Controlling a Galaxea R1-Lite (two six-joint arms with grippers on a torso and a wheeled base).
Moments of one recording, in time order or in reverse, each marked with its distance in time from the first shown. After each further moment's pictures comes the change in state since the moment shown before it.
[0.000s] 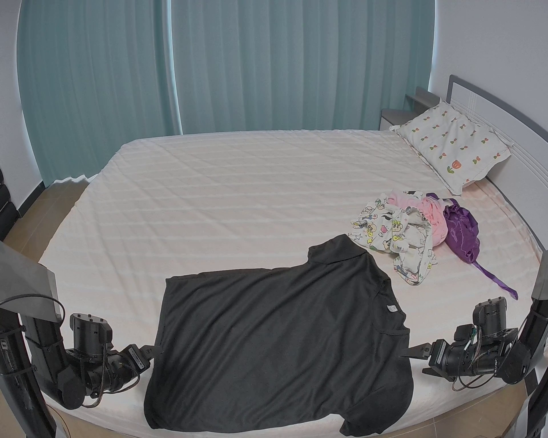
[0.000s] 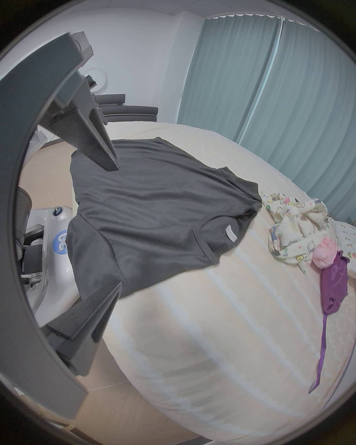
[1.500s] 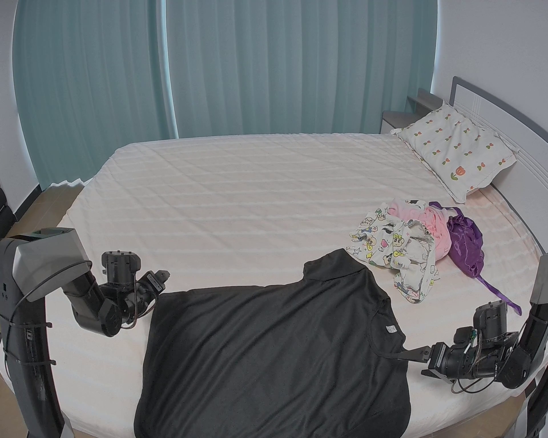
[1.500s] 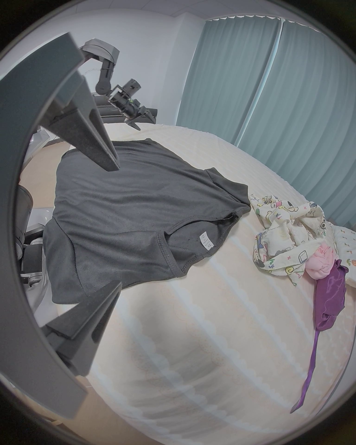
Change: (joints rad) left arm 0.045 0.203 -0.756 0.305 0.133 0.008; right arm 0.016 0.010 0.041 -0.069 -0.001 0.000
